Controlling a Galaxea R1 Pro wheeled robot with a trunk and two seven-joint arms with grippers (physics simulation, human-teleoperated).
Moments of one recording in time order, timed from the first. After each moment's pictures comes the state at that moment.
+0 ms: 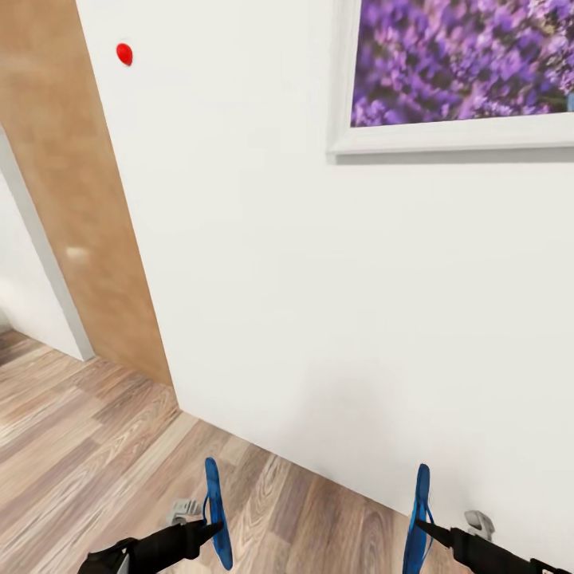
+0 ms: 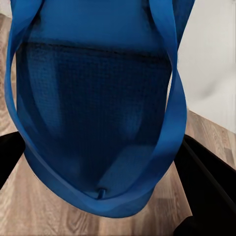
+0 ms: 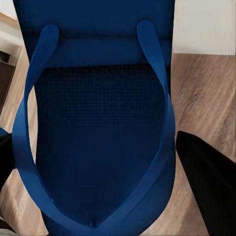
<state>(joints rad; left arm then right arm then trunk) -0.39 0.05 0.44 -0.47 -0.23 0.15 -0.98 -0.41 -0.33 -0.54 -0.30 0.08 0.25 1.14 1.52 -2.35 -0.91</state>
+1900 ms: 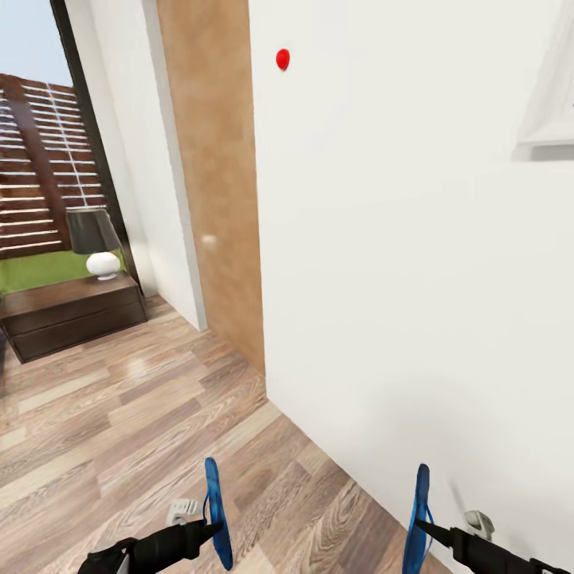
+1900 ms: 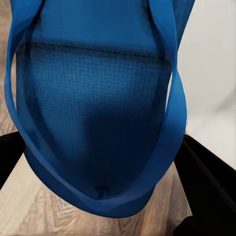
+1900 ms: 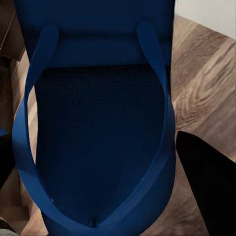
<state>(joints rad) -0.39 0.05 0.44 -0.47 -0.23 0.15 -0.98 -0.41 -0.33 -0.54 -0.30 0.08 0.25 1.14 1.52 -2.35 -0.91</state>
